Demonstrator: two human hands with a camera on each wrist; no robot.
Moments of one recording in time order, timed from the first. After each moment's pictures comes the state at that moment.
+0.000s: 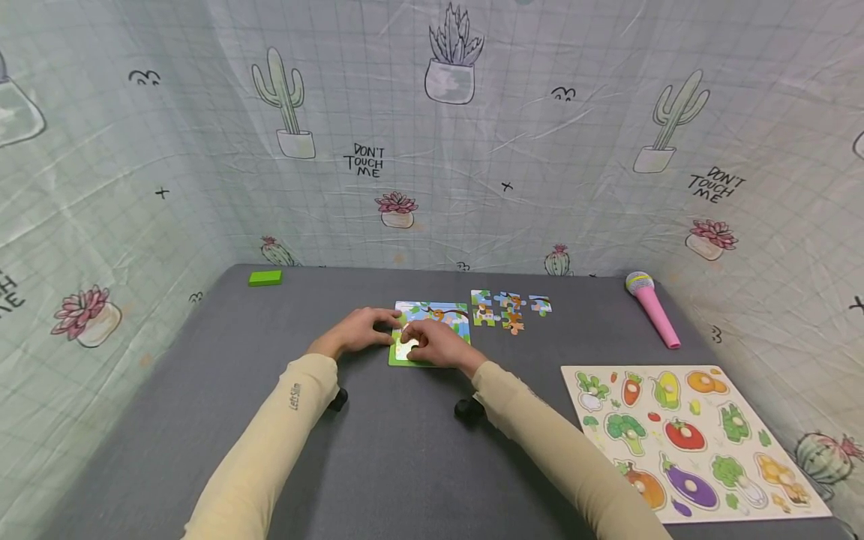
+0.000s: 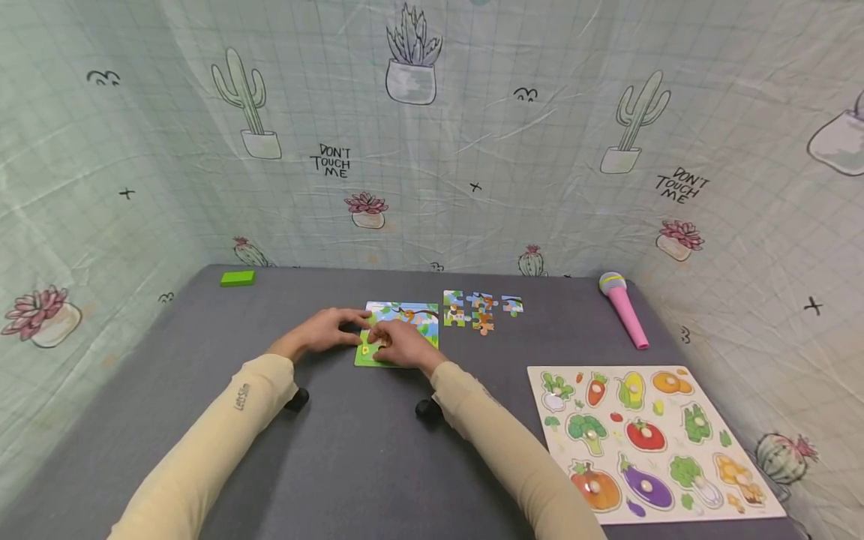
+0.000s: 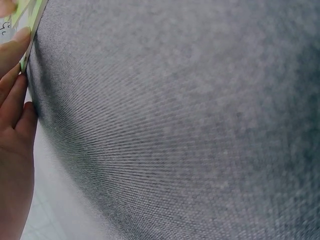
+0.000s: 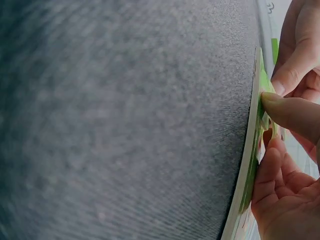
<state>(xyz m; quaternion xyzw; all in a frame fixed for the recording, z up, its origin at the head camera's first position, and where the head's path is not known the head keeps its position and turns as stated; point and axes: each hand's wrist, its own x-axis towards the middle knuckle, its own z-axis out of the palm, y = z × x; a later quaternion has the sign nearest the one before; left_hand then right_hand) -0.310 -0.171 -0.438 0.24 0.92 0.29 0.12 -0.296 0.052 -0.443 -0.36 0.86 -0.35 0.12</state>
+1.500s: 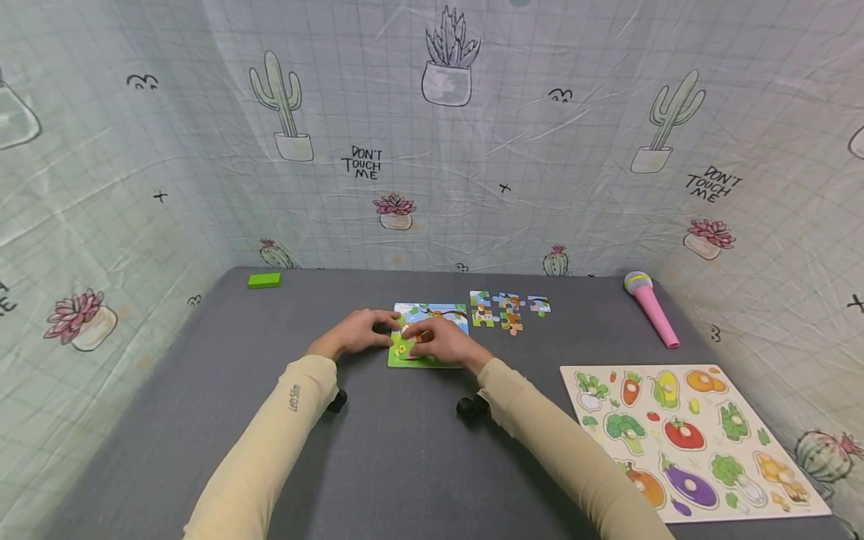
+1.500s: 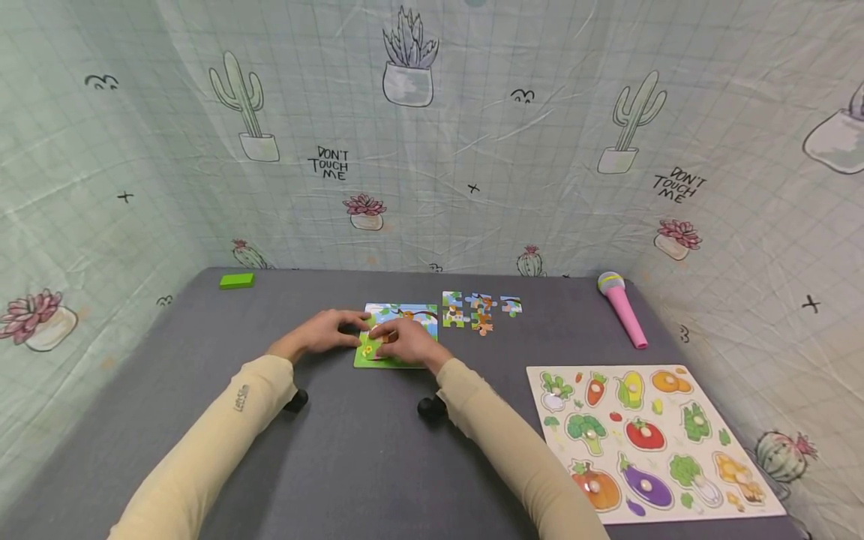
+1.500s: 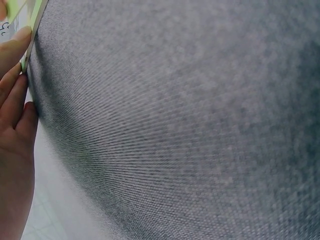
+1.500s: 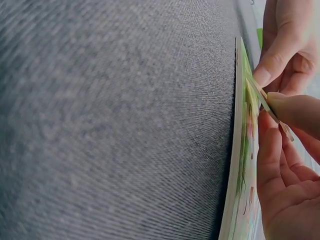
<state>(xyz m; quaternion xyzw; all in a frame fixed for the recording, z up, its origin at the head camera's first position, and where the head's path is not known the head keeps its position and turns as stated) -0.311 -0.169 -0.437 0.23 0.92 0.28 0.13 -0.296 0.062 -0.438 -0.30 0.85 -0.40 0.17</state>
